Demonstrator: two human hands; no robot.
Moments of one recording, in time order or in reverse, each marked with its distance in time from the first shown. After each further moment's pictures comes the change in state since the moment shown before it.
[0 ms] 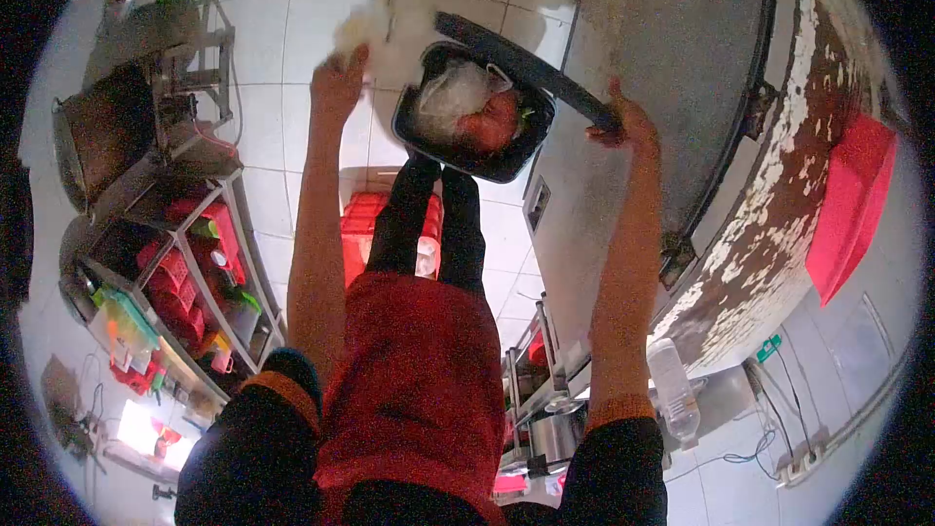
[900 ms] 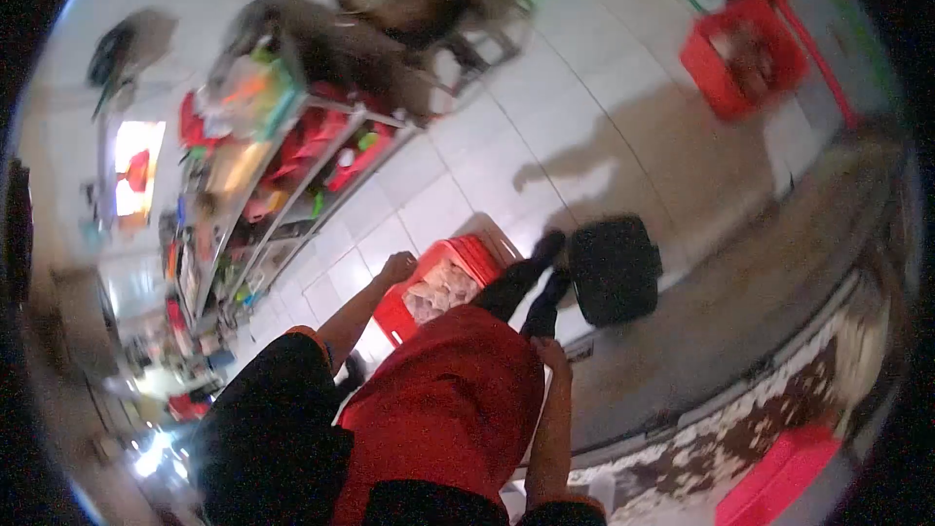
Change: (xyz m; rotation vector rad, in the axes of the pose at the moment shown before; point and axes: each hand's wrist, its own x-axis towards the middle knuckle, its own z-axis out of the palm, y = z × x) left_hand -0.413 -0.317 -0.090 0.332 -0.029 -0.288; right_hand -0.060 0.251 0.224 -1.134 -0.493 -0.331
